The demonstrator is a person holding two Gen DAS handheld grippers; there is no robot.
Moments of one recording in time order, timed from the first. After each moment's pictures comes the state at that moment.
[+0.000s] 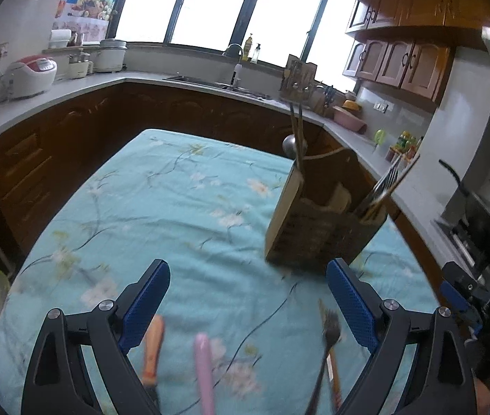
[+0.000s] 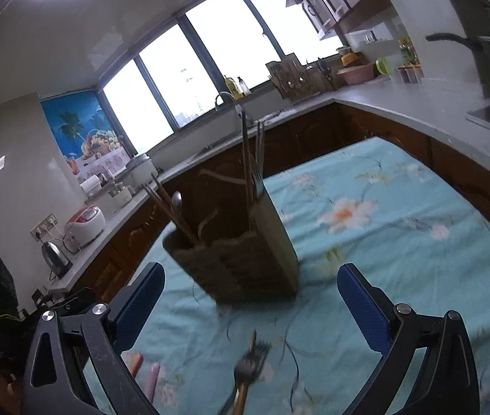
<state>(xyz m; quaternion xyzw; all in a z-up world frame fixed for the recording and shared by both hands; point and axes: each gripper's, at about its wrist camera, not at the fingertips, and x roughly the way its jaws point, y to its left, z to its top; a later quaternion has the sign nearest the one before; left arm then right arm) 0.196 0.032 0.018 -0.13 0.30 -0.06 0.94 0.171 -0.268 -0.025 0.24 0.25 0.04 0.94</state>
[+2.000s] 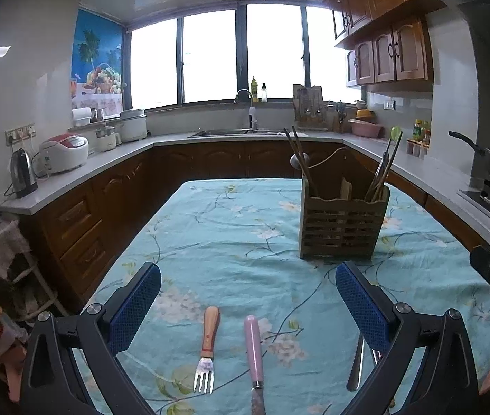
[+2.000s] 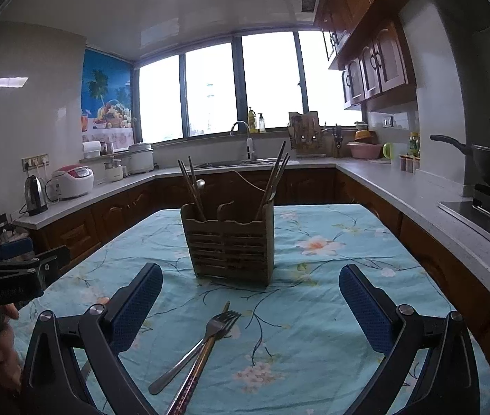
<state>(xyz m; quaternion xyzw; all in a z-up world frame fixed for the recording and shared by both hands) 0.087 -0.002 0.046 0.00 0.22 0.01 0.98 0.081 -0.213 -0.012 0.05 0.16 0.00 0.99</state>
